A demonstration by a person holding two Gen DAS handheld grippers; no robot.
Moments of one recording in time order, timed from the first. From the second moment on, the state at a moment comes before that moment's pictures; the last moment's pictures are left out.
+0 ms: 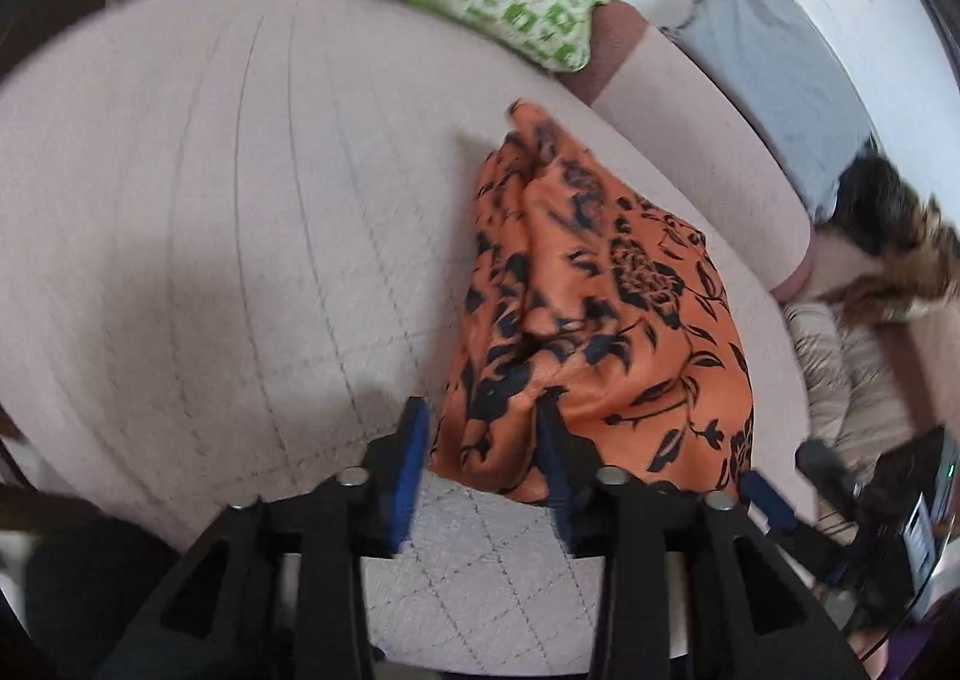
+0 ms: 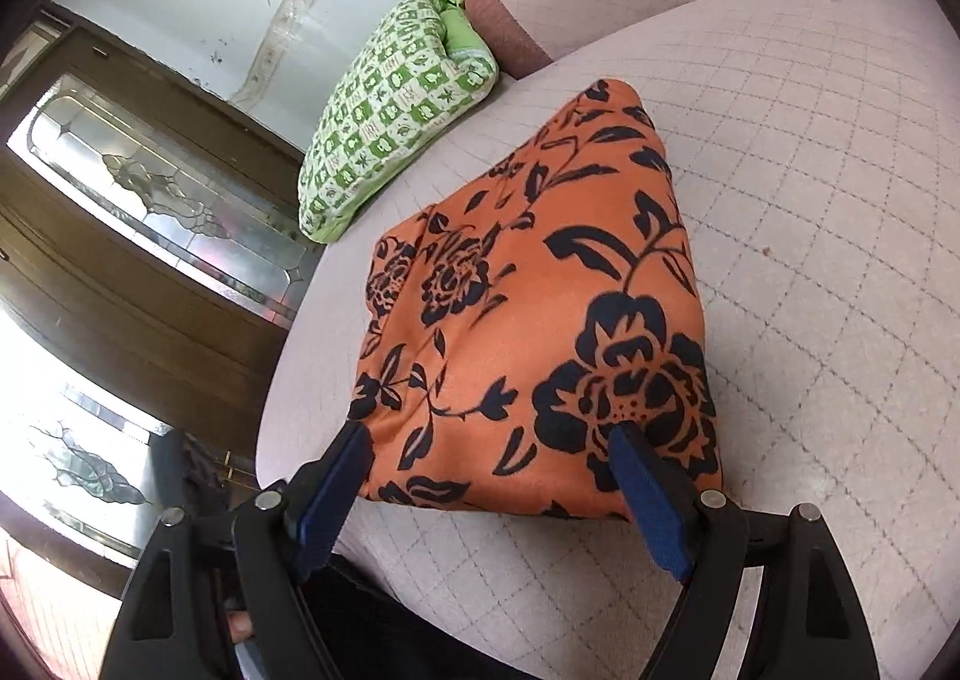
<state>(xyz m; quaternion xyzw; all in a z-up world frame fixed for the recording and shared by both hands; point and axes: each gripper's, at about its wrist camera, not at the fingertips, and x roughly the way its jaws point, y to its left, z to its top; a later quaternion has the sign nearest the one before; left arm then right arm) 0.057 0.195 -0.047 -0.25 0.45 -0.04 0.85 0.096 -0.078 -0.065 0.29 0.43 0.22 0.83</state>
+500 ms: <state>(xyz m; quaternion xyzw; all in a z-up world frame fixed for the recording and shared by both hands) 0.157 0.117 -0.052 -0.02 0.46 -0.06 0.88 0.135 -0.154 -0.091 0.42 0.44 0.21 0.76</state>
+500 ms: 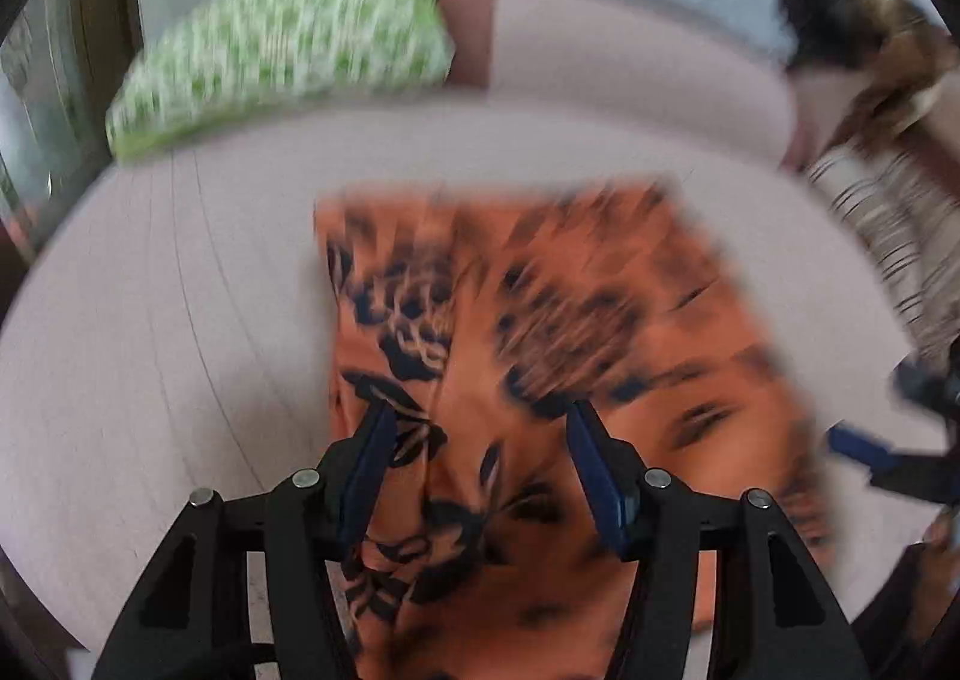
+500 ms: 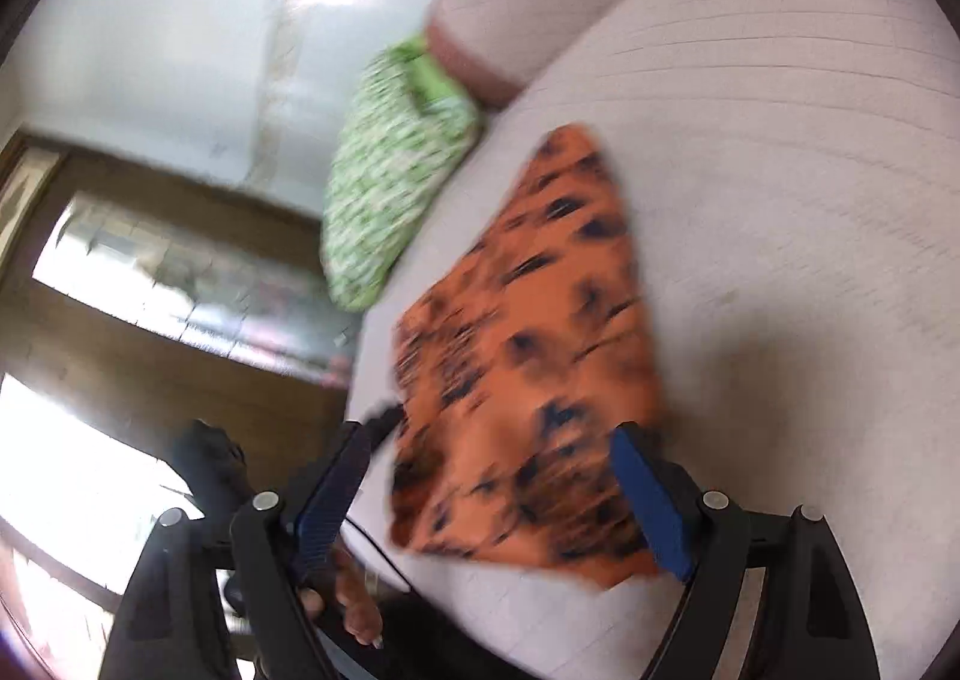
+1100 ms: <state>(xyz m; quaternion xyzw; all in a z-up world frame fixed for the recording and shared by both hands) 0.138 0.129 -0.032 -0.02 0.40 -0.08 0.91 0.145 -0.128 -0.089 0.38 0.47 0.21 0.77</state>
